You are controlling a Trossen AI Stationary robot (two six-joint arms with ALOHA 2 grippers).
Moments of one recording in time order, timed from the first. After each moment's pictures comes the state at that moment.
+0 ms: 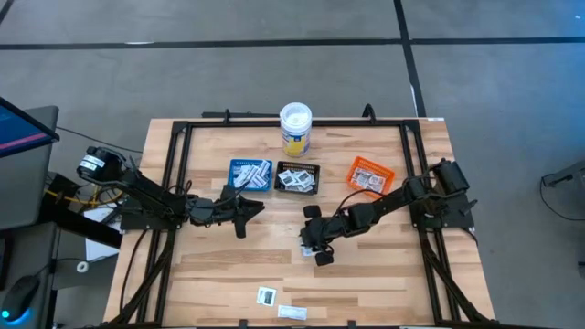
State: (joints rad) left arm -0.35 1.19 0.22 0.97 -0.56 -0.56; right arm 0.27 1.85 0.94 0.09 0.08 -0.02
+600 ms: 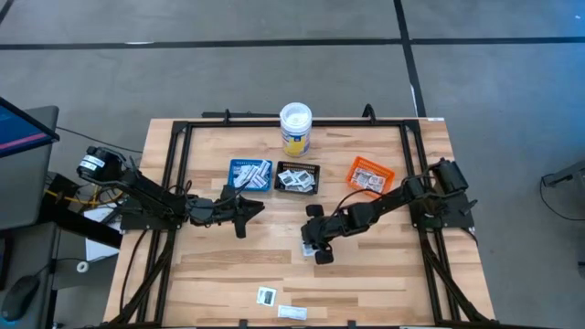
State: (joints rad) left arm -0.35 1.19 0.22 0.97 -0.56 -0.56; right arm 0.26 1.86 0.94 0.04 0.08 0.06
